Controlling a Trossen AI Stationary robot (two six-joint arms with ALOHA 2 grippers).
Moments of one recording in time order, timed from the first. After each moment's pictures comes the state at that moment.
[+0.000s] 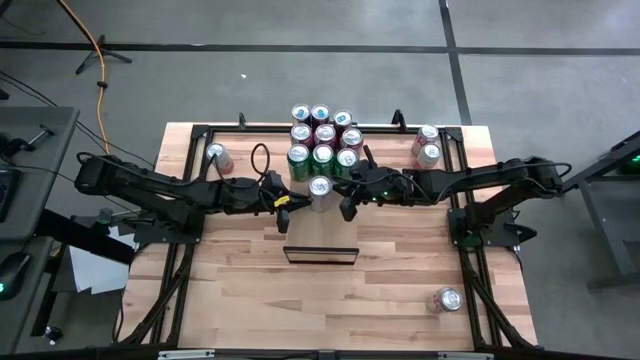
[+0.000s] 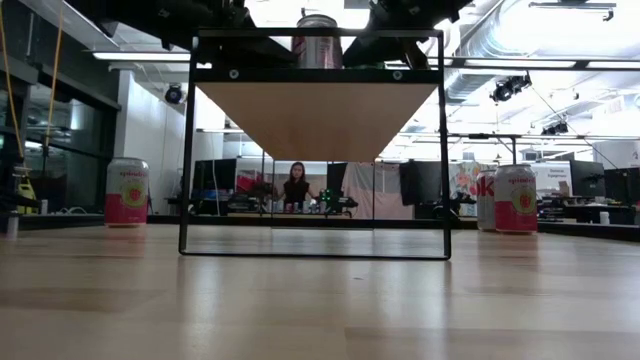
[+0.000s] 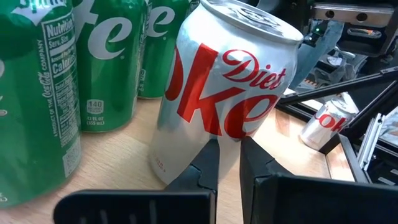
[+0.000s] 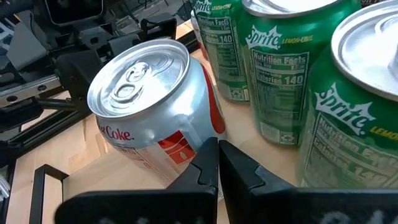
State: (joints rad) left arm -0.06 1.22 0.65 0.29 -0.27 -0.41; right arm 0.05 1.42 1.06 -0.15 0.31 0.52
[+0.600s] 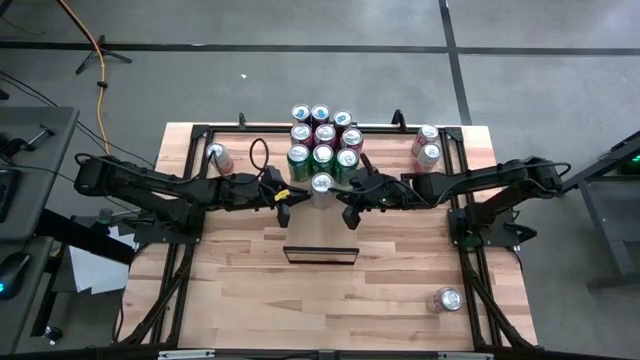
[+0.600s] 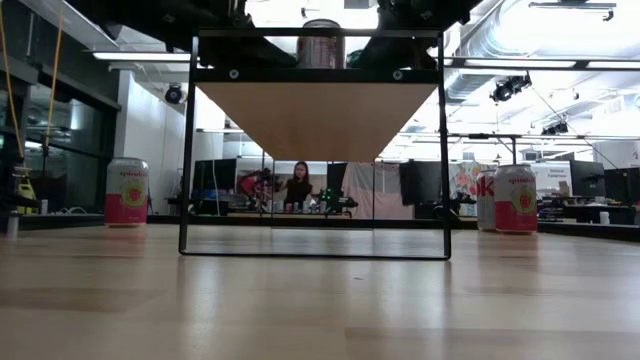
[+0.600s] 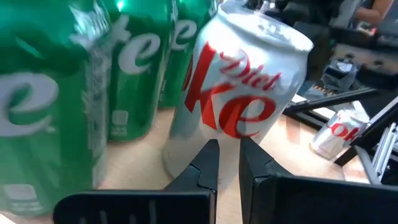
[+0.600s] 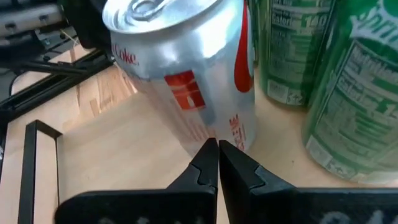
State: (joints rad) left arm -0.02 1.21 0.65 0.29 -0.27 -0.40; right arm 0.07 1.42 1.06 -0.26 0.29 0.52
